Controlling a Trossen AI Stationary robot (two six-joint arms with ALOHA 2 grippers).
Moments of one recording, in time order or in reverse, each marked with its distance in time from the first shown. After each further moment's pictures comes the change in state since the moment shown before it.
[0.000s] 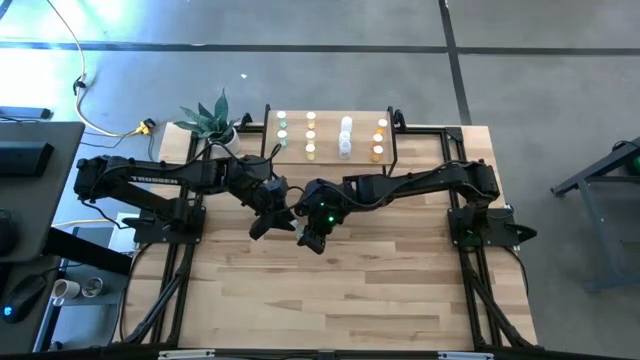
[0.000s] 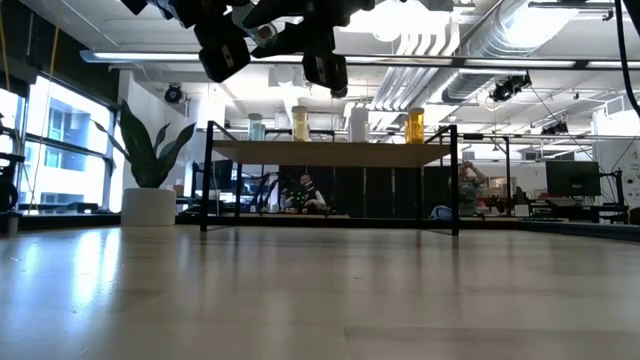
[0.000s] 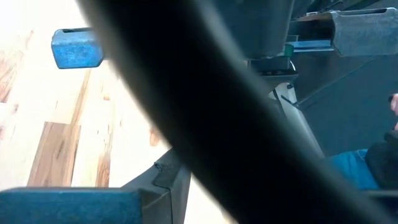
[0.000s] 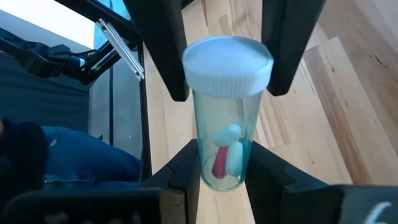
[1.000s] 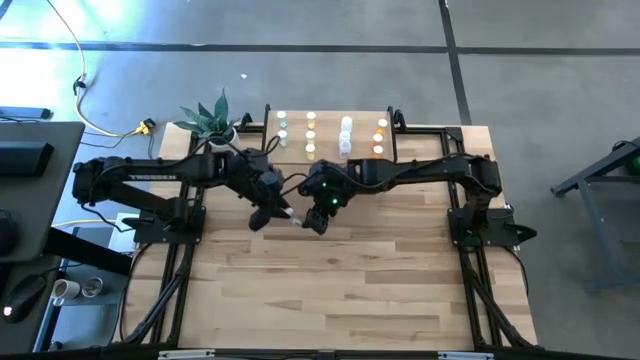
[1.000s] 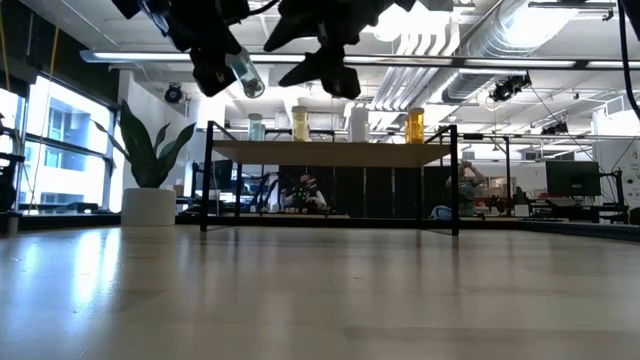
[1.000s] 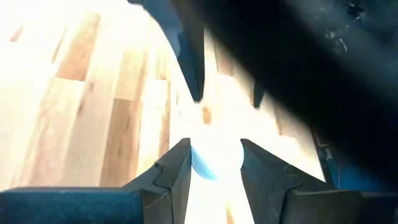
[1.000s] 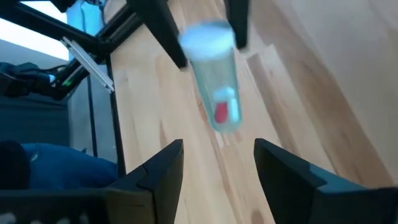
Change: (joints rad) left arm 0.090 -0.017 0.000 -0.156 -0.084 0.163; right arm -0.089 -0.031 0.000 -0.098 0.013 -0.025
